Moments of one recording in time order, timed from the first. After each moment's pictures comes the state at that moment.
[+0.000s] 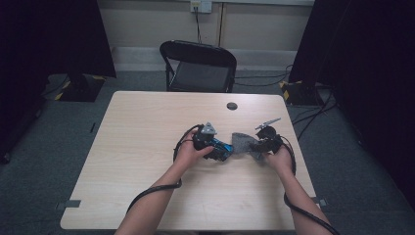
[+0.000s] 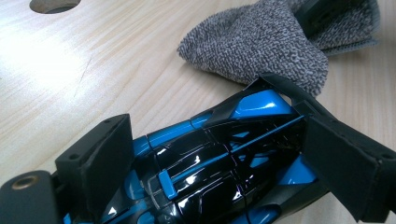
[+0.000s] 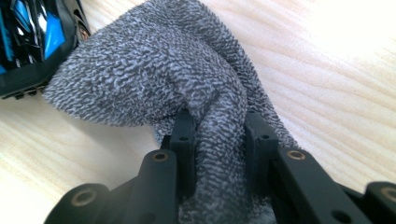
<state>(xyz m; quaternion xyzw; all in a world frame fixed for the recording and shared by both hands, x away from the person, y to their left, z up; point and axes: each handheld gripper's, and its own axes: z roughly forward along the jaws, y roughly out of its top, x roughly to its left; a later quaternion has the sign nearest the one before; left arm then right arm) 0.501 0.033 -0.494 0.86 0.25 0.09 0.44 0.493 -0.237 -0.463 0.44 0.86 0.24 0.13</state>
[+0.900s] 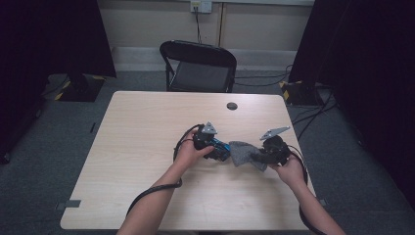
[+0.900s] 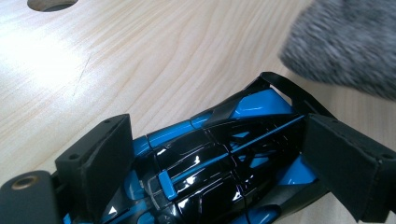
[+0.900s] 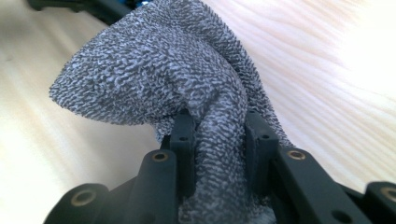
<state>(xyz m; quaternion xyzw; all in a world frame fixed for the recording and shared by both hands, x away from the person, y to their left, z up) 0.502 0.032 -0.493 0.86 0.25 0.08 0.43 0.437 -0.240 -0.432 0.36 0.88 0.29 0.11</state>
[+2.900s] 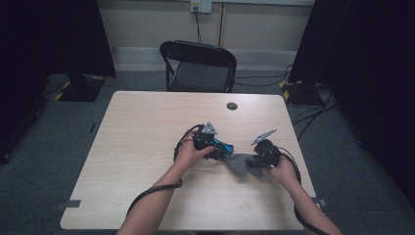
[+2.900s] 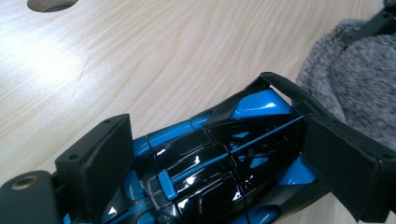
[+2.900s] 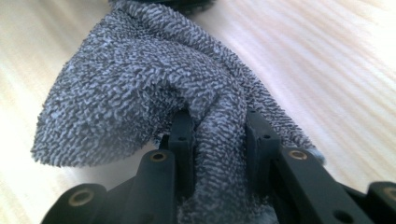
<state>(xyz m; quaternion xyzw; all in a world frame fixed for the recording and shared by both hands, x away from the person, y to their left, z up) 0.501 0.032 -0.494 0.86 0.25 0.08 0.44 0.452 -0.227 -0.467 0.34 0.91 0.24 0.06</state>
